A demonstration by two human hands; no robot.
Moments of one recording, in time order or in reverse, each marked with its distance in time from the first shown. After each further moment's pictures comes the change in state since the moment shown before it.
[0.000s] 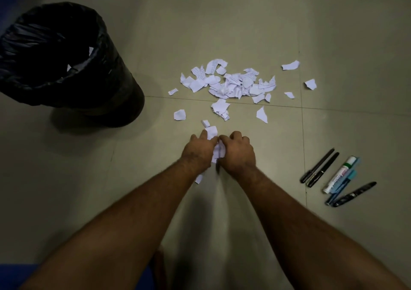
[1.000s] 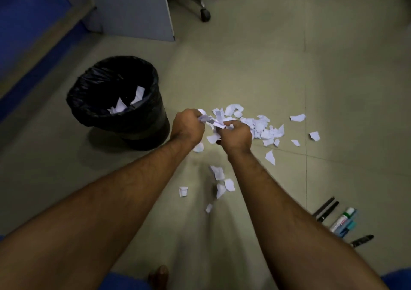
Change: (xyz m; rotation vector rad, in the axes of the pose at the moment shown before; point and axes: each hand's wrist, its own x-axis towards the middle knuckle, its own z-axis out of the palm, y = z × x) left_hand -0.045 -0.062 -0.164 -0.707 0.657 -0.268; right_hand 0.075 -0.099 -0.104 1.027 0.203 0.304
